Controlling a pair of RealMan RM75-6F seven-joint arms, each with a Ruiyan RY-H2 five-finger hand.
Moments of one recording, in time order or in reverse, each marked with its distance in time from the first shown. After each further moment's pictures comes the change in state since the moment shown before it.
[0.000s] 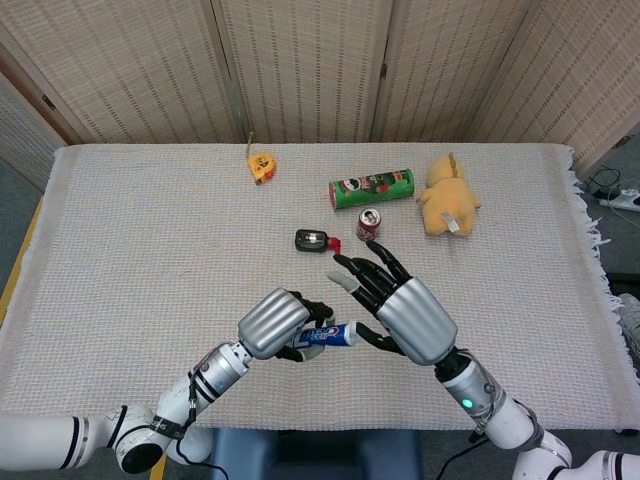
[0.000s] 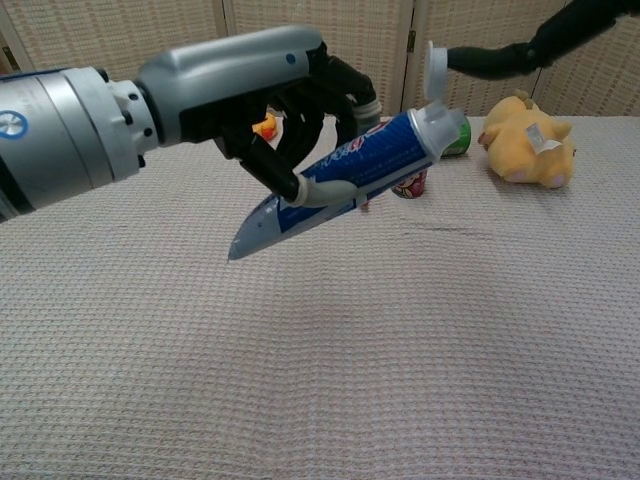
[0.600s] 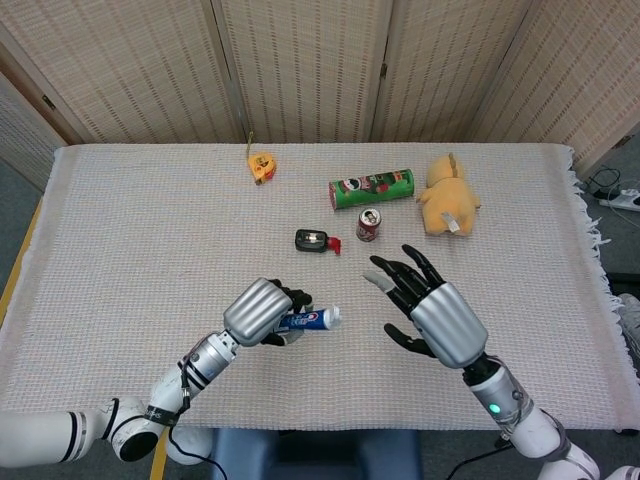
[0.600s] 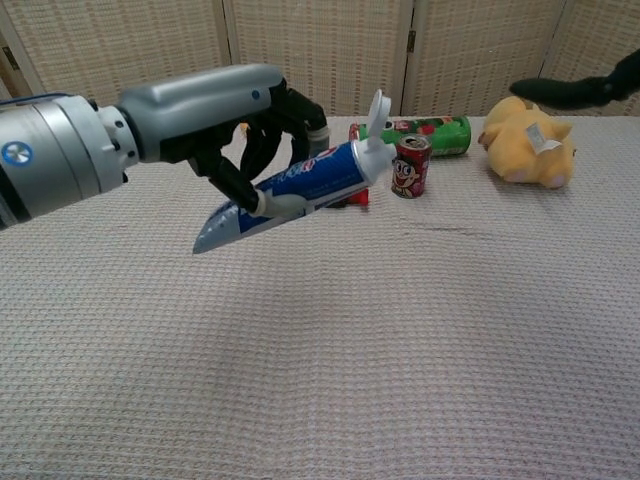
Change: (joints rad) left arm 0.021 -0.012 0.034 0.145 0.008 0.009 0.045; right arm -0.089 0.061 -0.083 0.072 -0.039 0.107 0.106
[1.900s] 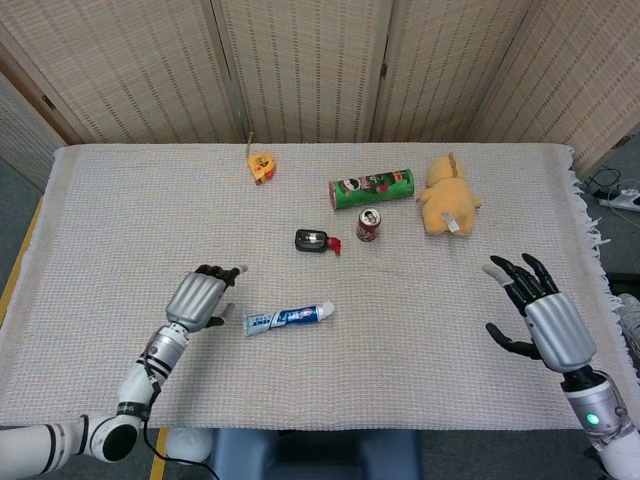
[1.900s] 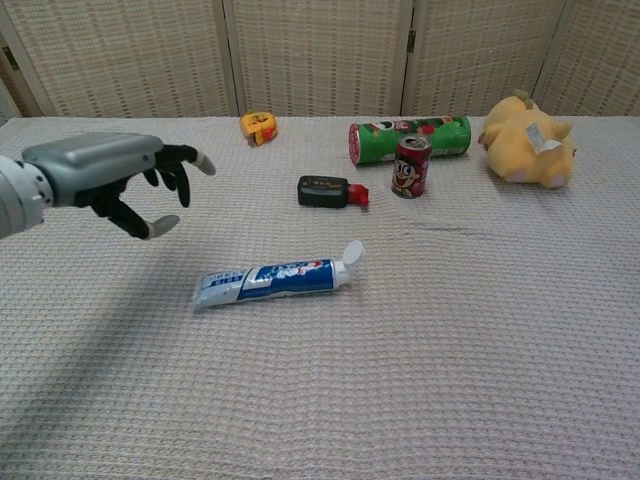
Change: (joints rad) left arm 0.148 0.061 0.029 0.056 -0.289 0.042 0.159; right arm -0.198 0.128 -0.092 0.274 0.068 0.138 0.364
